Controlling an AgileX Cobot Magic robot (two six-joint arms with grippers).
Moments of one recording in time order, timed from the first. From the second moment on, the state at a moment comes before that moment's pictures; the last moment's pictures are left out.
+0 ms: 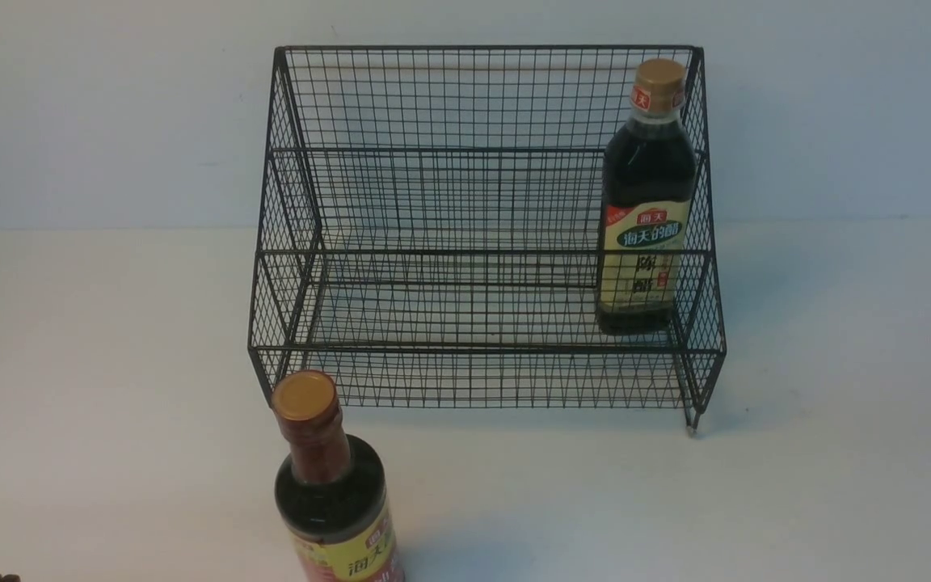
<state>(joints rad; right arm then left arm) 0.21 0.03 -0.27 0.26 0.12 -0.18 -0.07 -0.01 0.03 -0.01 0.37 0.02</state>
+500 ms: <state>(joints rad) 0.21 0.03 -0.27 0.26 0.15 -0.18 -0.07 -0.01 0.03 -0.01 0.37 0.02</state>
